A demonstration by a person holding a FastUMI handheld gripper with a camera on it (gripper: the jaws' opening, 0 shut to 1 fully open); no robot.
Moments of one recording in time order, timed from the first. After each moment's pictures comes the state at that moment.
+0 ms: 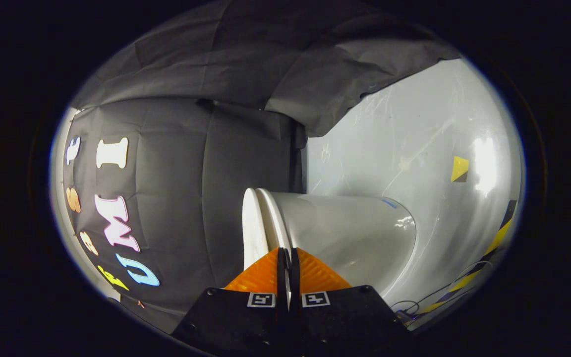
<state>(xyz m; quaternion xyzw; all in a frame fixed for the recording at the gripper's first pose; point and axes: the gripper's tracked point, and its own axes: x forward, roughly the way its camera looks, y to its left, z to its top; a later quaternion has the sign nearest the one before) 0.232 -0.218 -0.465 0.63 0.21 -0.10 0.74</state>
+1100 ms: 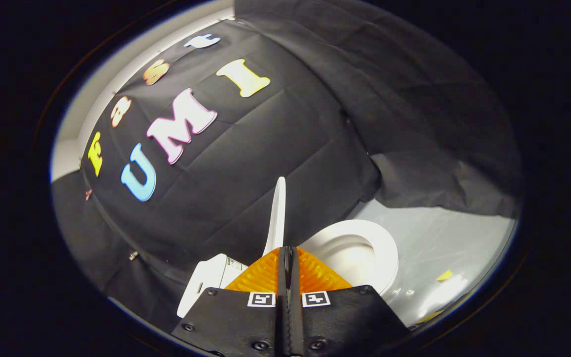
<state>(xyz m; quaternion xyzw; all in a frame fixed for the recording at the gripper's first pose) 0.227 -0.078 -0.197 0.30 0.14 0.00 0.94</state>
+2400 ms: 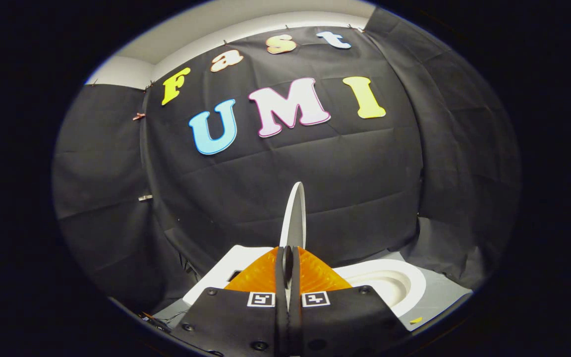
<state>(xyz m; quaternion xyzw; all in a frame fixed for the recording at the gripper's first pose) 0.216 0.151 -0.099 0.09 0.08 0.10 0.99</state>
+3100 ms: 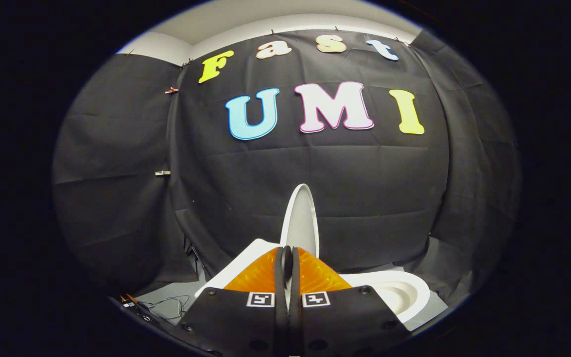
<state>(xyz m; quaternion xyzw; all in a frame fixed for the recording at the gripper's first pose) 0.209 0.254 -0.102 0.01 0.08 0.15 0.99</state>
